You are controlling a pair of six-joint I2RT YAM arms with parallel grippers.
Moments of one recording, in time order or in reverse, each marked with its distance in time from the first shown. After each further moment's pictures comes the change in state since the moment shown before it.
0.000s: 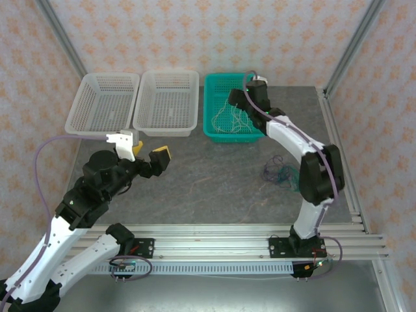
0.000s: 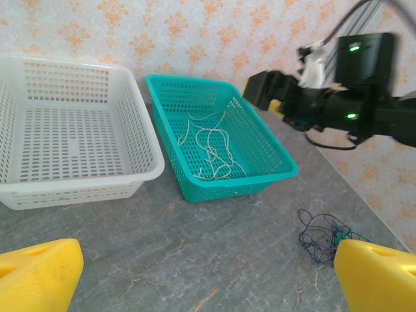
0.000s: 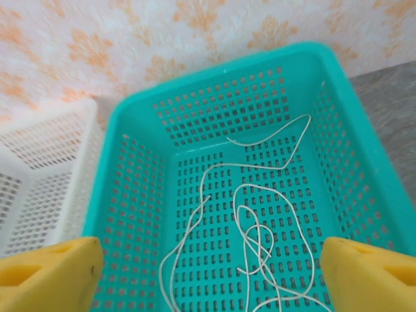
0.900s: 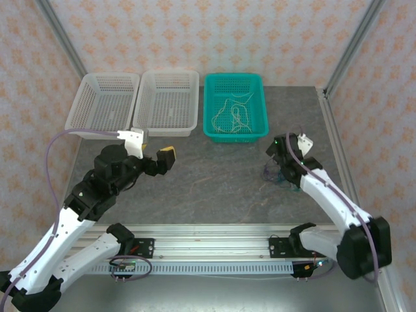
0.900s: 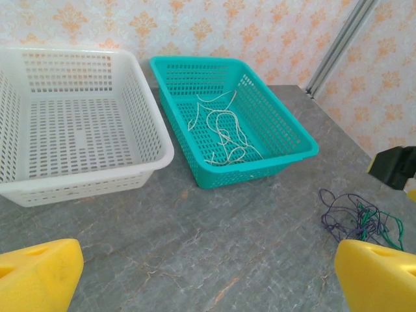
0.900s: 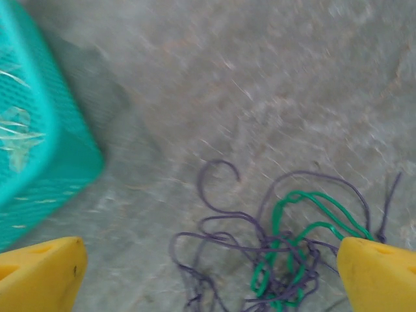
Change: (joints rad) left arm 0.000 0.063 -0.010 0.010 -0.001 0.071; right arm -0.077 -0.620 -0.672 -0.416 0.206 0.376
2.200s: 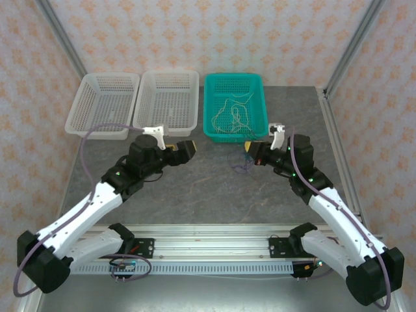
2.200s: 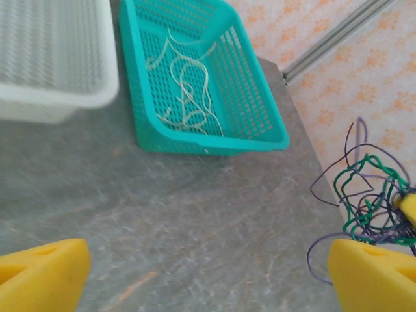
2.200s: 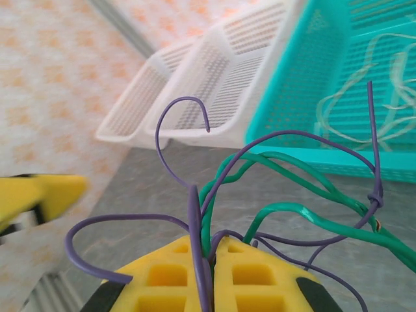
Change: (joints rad) left arm -0.005 0.299 -0.132 0.340 0.164 -0.431; right arm 0.075 -0.265 -0.069 0.443 -0.838 -0.354
